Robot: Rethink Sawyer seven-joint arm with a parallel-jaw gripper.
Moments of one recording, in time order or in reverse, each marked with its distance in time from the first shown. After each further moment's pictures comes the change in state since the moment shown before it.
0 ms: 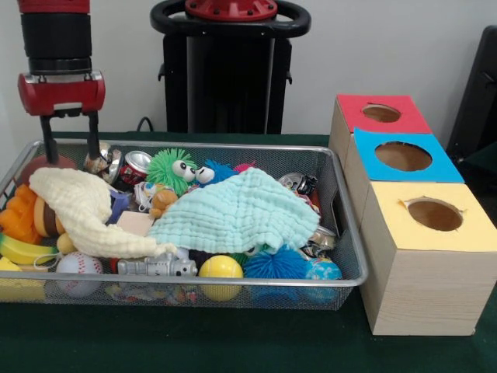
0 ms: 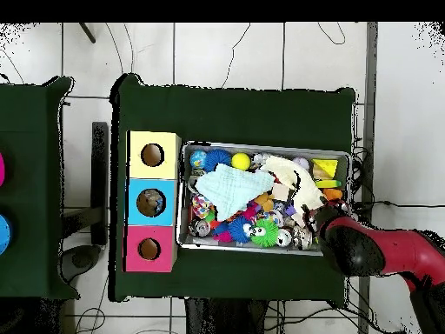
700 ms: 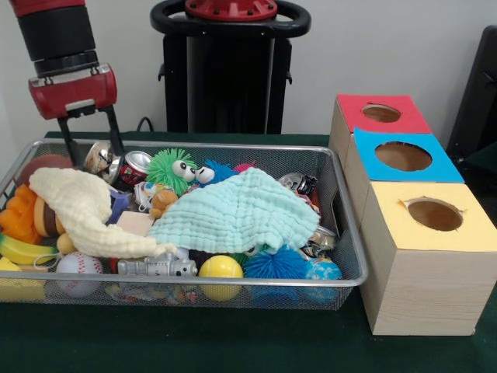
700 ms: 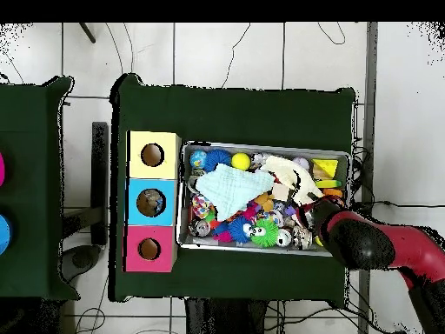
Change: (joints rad) arm -0.106 0.097 0.155 0.008 0.105 0.075 0.000
